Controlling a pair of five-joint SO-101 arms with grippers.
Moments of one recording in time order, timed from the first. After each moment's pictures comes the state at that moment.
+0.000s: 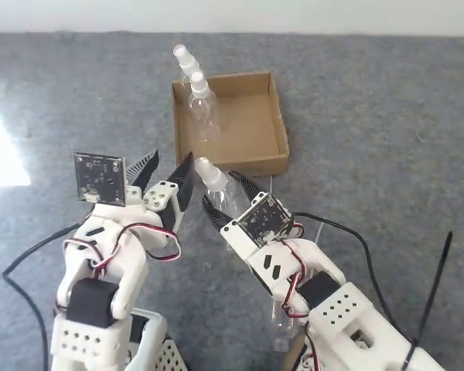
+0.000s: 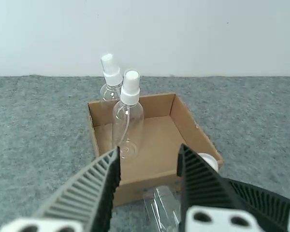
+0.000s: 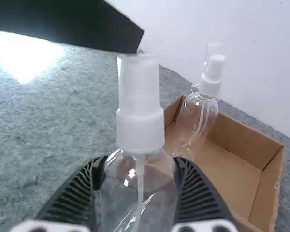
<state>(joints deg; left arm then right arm) 6.3 -78.1 62.6 52.0 12.0 -41.3 -58.2 84.1 -3.7 10.5</state>
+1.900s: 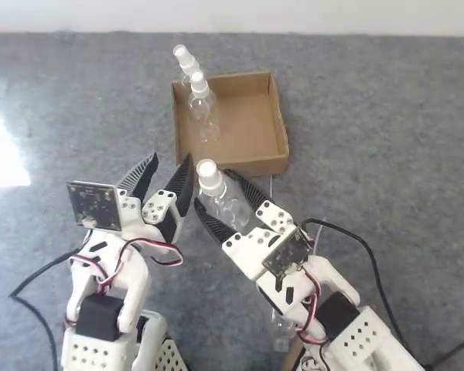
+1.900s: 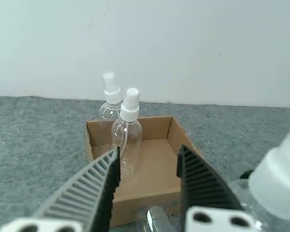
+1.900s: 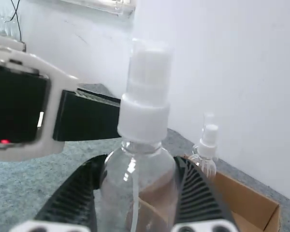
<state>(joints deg) 5.5 -91.8 75.2 43.6 14.2 -46.2 -83.6 86.6 6.0 10.5</state>
